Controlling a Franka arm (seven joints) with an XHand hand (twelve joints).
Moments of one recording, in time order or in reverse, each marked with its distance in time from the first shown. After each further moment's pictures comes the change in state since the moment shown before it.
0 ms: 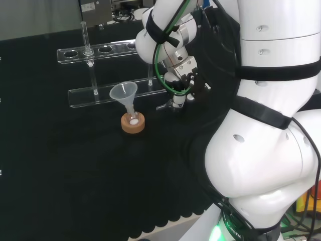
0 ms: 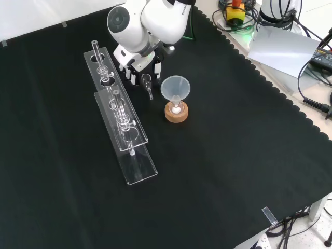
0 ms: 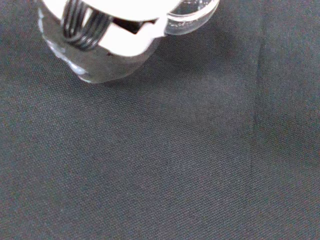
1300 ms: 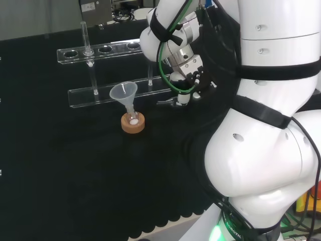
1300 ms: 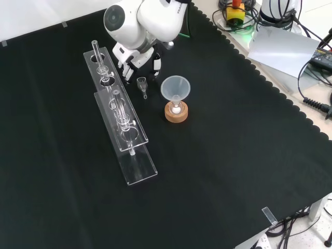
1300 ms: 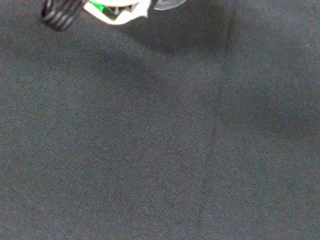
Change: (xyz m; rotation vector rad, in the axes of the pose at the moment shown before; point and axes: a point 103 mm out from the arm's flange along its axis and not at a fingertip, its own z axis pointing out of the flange) arm -0.018 -0.009 0.006 0.045 0.003 -0.008
